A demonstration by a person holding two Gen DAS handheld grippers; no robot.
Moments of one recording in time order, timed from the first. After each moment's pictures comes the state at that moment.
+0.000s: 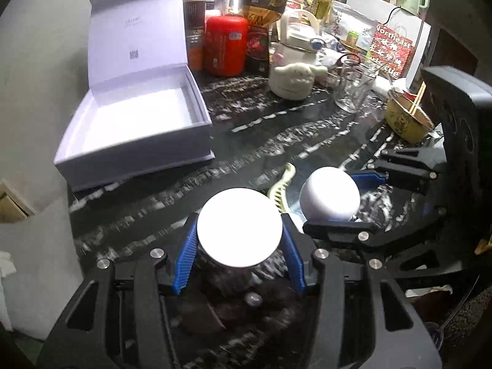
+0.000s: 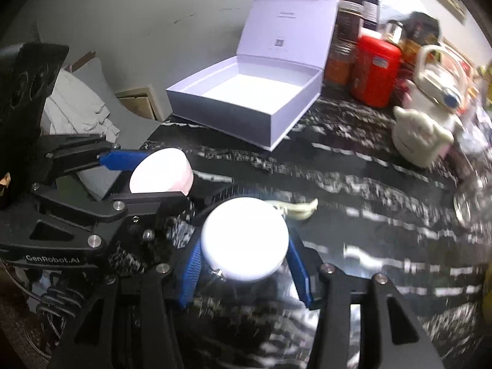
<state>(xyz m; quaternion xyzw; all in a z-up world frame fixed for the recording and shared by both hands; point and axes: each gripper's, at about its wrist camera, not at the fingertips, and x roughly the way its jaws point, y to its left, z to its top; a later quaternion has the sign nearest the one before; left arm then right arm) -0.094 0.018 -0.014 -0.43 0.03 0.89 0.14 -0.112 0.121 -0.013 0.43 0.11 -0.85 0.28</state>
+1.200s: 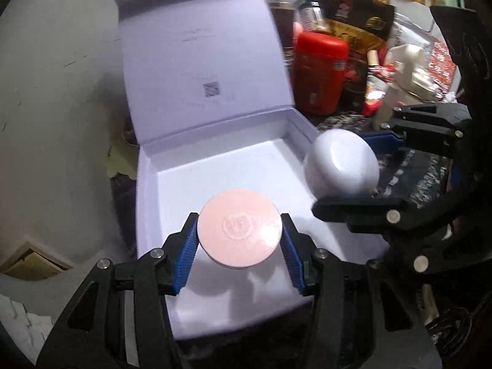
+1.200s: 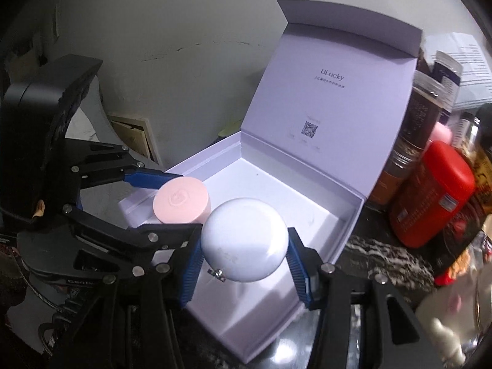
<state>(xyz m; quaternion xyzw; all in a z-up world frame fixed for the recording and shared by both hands) -0.275 -0.098 -0.008 -0.41 0.08 0.90 0.10 -0.312 0.021 0.020 0.36 0.15 -0.86 0.33</state>
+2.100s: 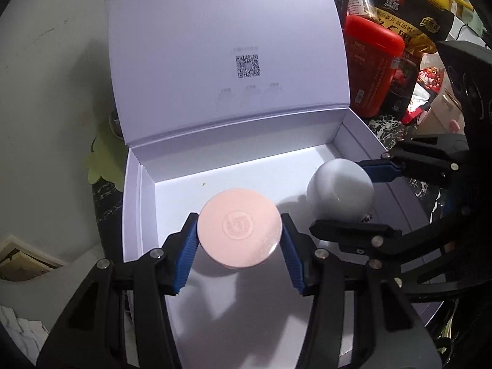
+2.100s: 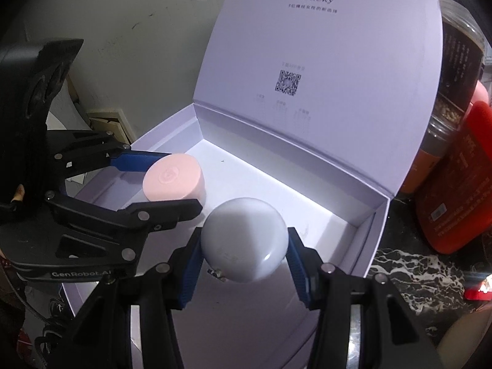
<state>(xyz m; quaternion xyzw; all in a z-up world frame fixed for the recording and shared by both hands) -0.358 -0.117 -0.046 -0.46 0.05 0.88 0.09 -0.387 0.009 -0.037 0.43 0.11 -0.84 0.31</state>
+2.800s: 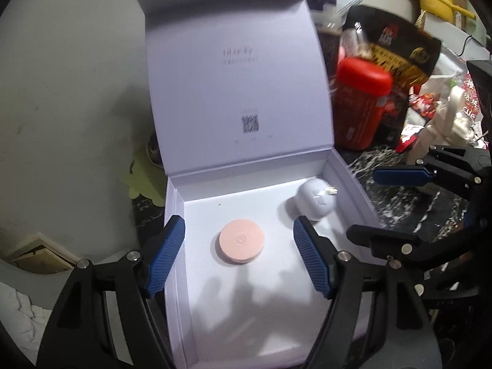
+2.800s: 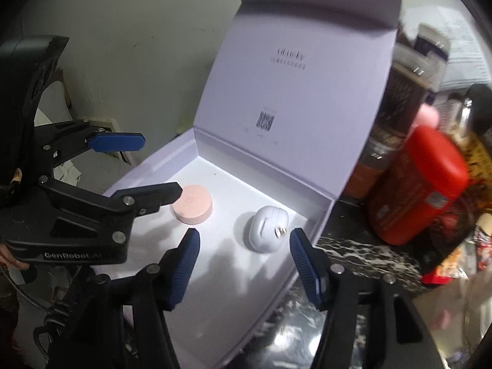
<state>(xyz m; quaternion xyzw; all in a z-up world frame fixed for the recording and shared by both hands) -0.310 -0.094 0.020 -0.40 0.06 0.92 0.04 -0.341 0.038 0.031 0.39 0.13 -0.87 0.26</state>
